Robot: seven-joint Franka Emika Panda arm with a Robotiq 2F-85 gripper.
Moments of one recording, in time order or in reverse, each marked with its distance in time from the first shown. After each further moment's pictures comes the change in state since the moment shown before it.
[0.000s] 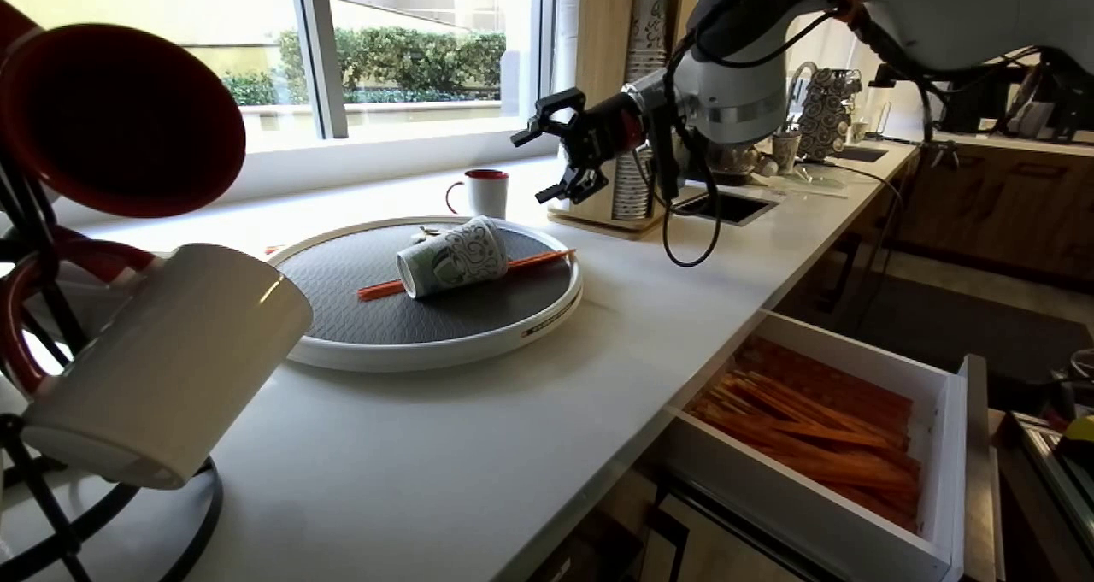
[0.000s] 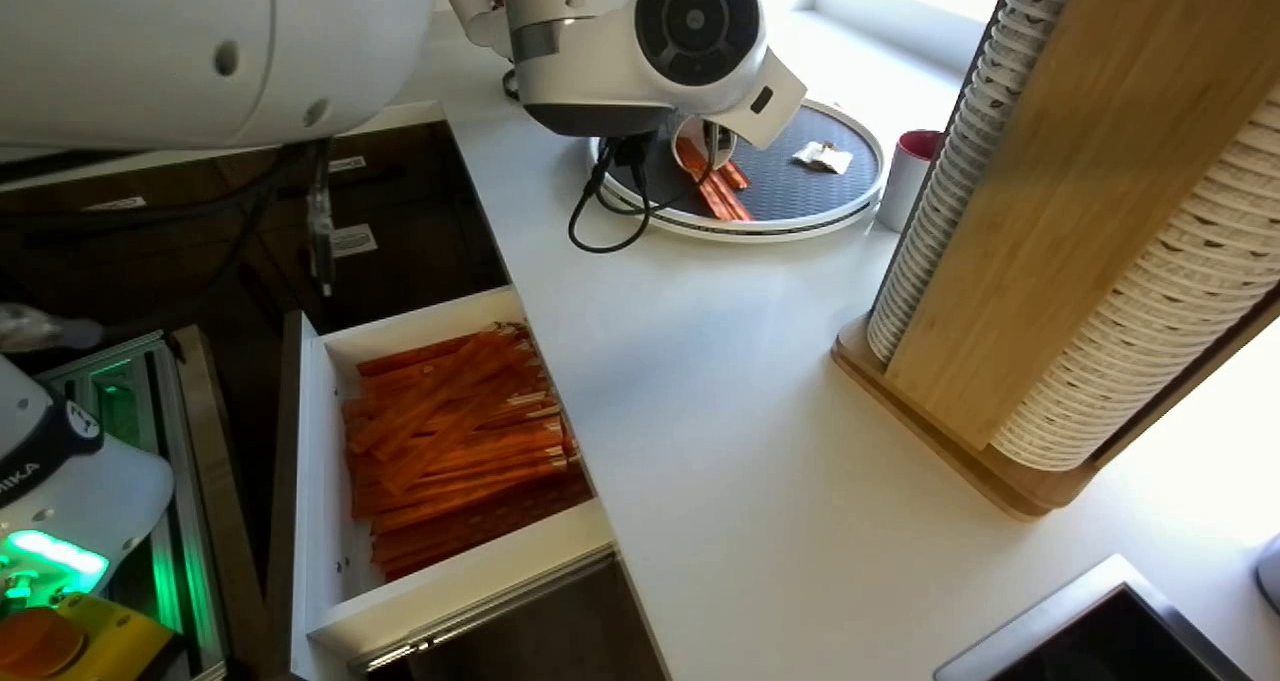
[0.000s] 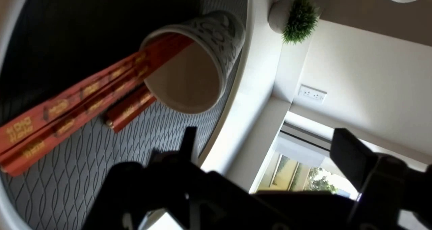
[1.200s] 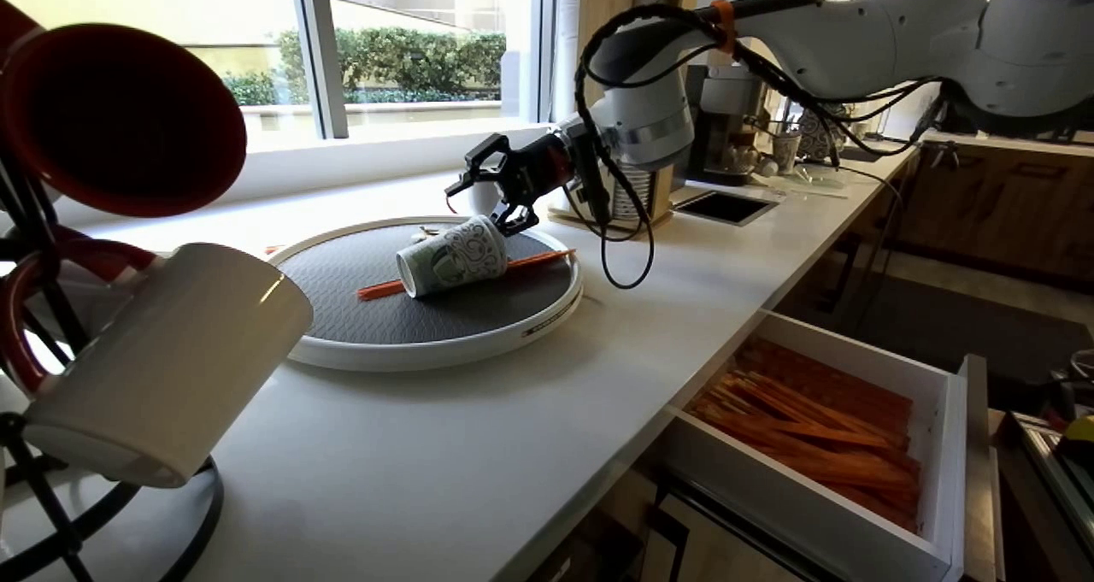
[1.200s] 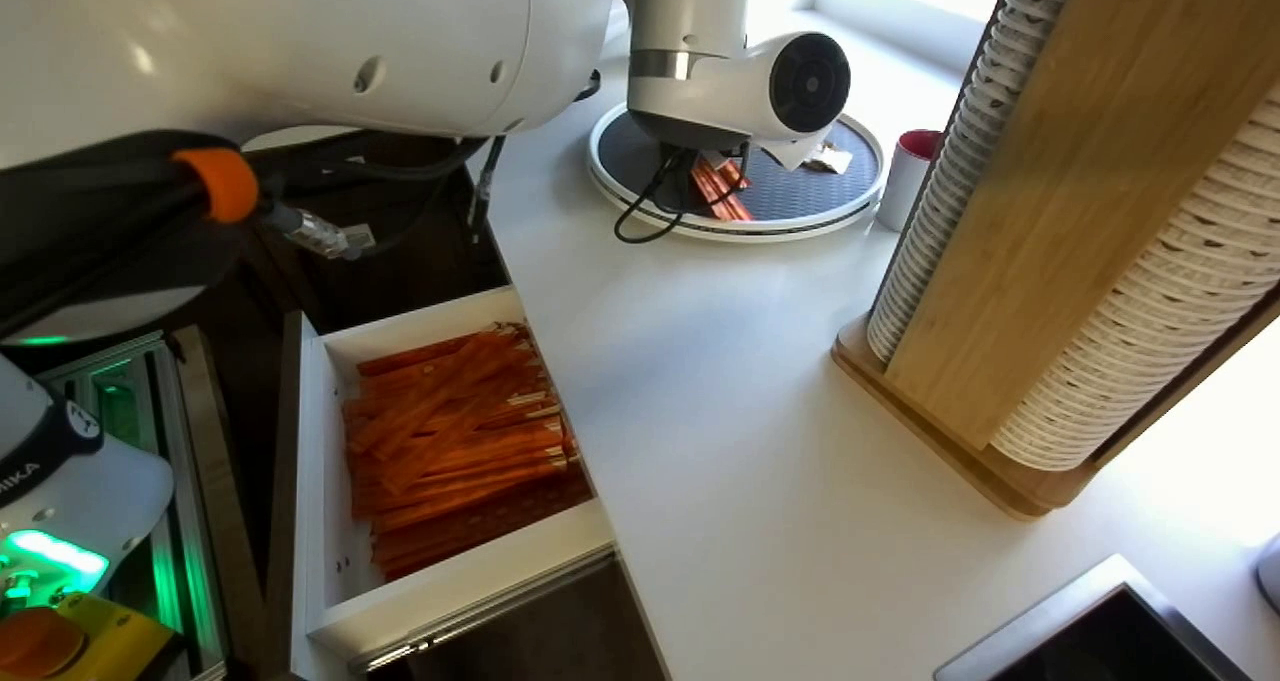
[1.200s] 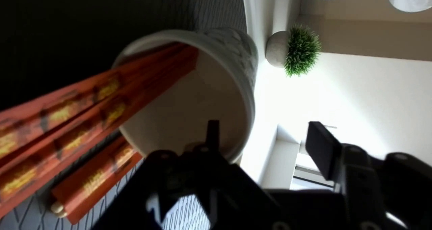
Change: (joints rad) arm 0.385 0.065 -0.250 0.438 0.210 -0.329 -0.069
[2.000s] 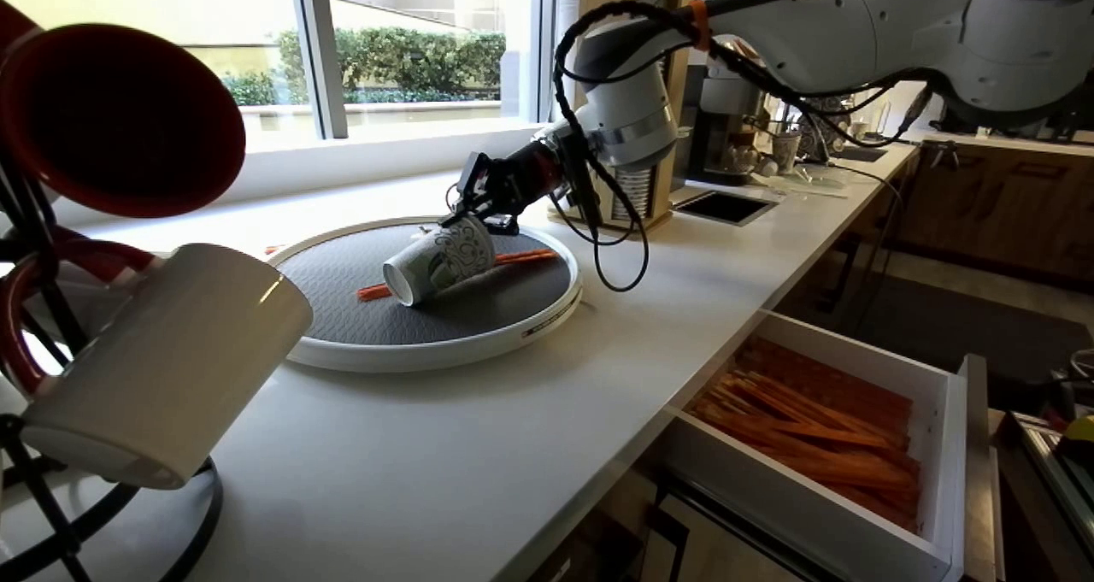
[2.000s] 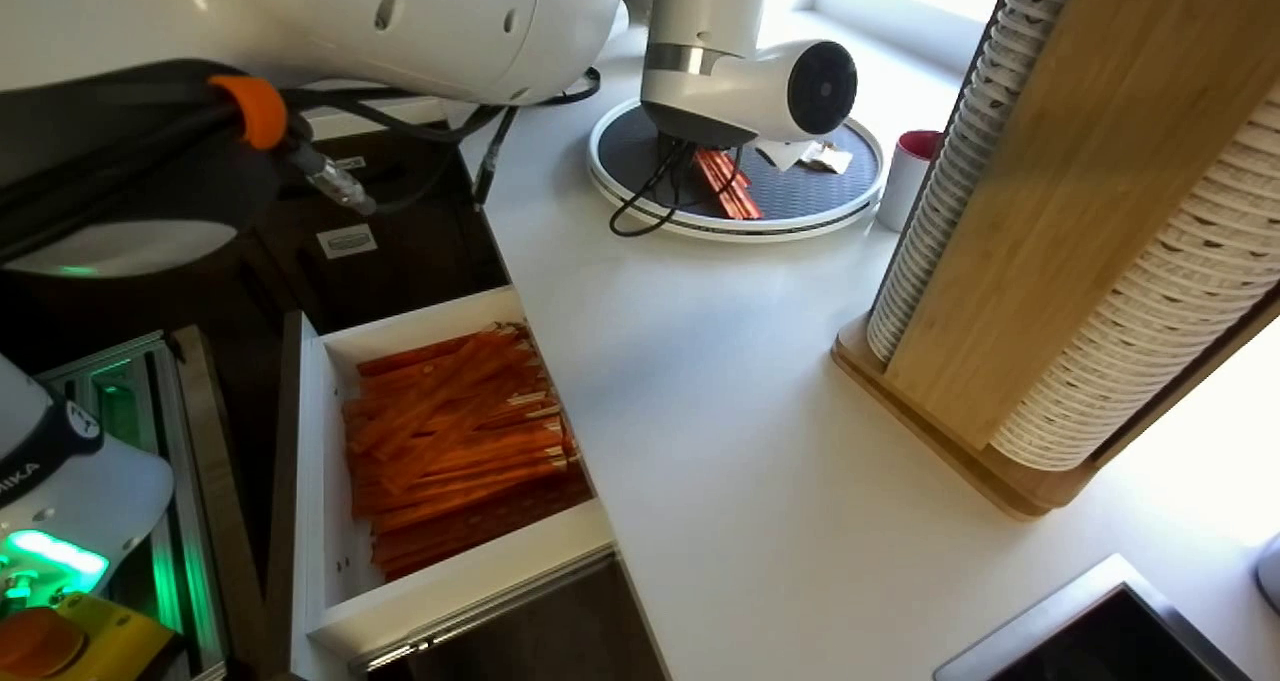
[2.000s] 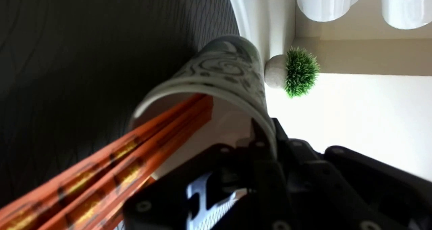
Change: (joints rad) arm 0.118 -0.044 -0.124 0.098 0.135 -0.158 -0.009
